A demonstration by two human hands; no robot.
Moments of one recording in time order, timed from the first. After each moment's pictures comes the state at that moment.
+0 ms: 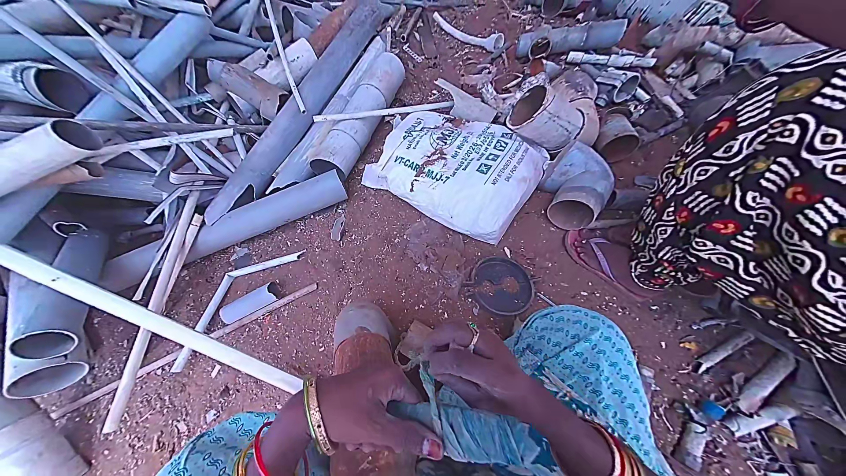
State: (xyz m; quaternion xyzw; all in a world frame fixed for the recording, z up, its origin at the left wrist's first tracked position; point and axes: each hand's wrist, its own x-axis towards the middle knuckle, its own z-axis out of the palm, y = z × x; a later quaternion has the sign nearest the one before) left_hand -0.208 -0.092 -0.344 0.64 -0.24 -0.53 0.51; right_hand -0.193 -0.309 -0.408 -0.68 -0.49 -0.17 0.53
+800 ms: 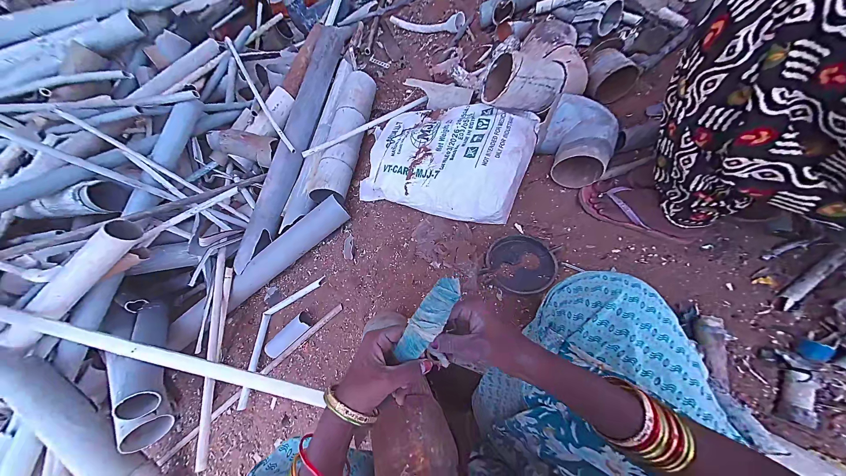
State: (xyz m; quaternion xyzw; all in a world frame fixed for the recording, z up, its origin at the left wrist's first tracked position) left_hand -0.208 -0.106 -0.367 0.68 -0.04 -0.26 0.69; right_hand -0.190 -0.308 -0.396 -0.57 -0.13 0.21 0.79
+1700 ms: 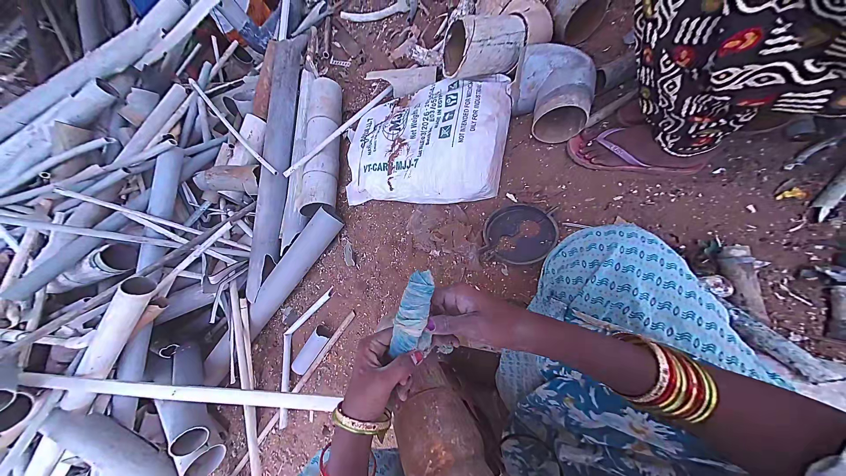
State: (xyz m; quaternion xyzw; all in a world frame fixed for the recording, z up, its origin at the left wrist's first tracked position) left_hand -0.210 -0.110 -0.370 0.67 -0.03 -0.22 0.71; right_hand -0.178 -0.318 -0.400 -0.52 -0.19 0.26 0.79
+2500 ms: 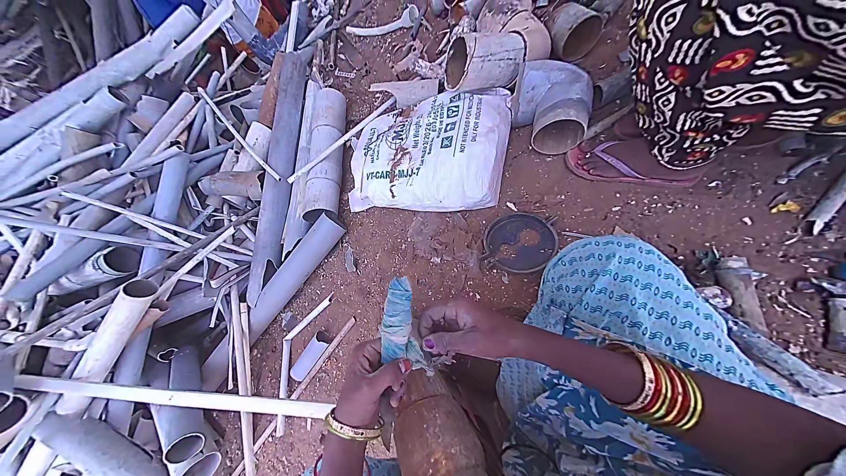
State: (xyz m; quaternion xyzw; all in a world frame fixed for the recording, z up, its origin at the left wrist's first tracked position) left_hand -0.207 -0.098 -0.369 0.63 -0.02 -0.23 0.74; right_hand -0.178 -0.311 -0.416 -0.56 -0.25 0.20 0.76
